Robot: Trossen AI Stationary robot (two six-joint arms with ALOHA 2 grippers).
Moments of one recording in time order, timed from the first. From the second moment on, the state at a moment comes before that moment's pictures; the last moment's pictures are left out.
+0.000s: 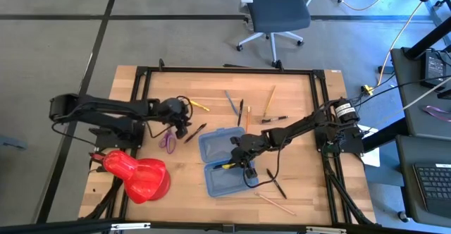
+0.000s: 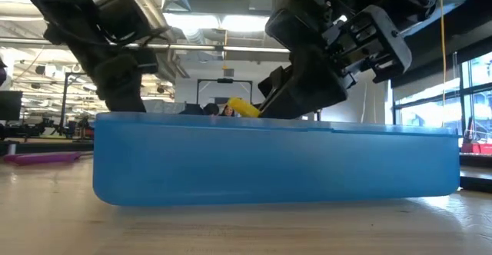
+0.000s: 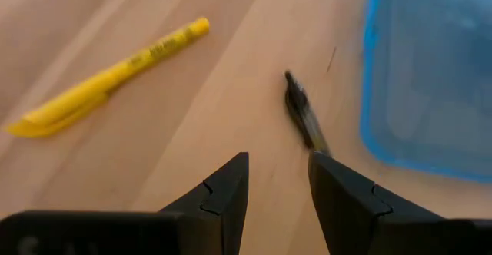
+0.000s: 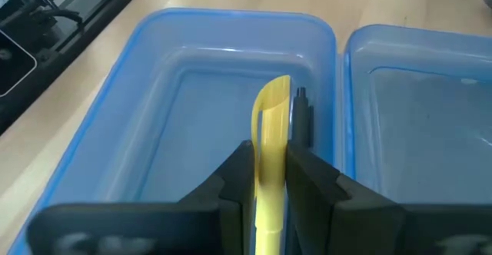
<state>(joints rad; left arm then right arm) 0.22 1.11 0.43 -0.21 -0.02 -0.28 0.21 1.86 0.90 0.33 -0.24 -0.04</state>
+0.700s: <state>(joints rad) 0.18 1.20 0.42 -0.18 -0.02 -0.38 0.21 1.86 0.90 0.32 -0.24 -0.03</state>
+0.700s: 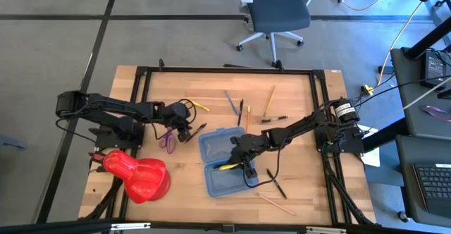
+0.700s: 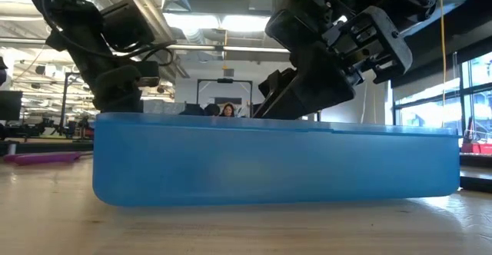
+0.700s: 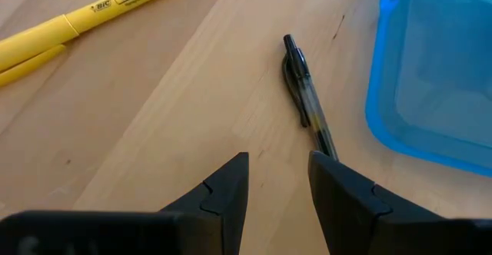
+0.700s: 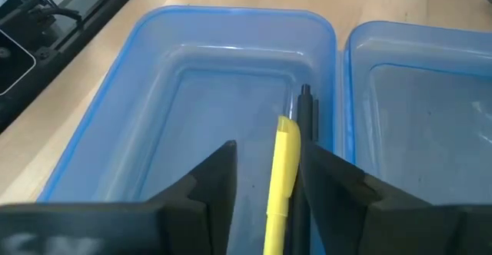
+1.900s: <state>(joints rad) 0.14 1.20 0.63 -0.90 0.03 -0.79 0.14 1.86 0.90 0.25 -0.24 -0.03</state>
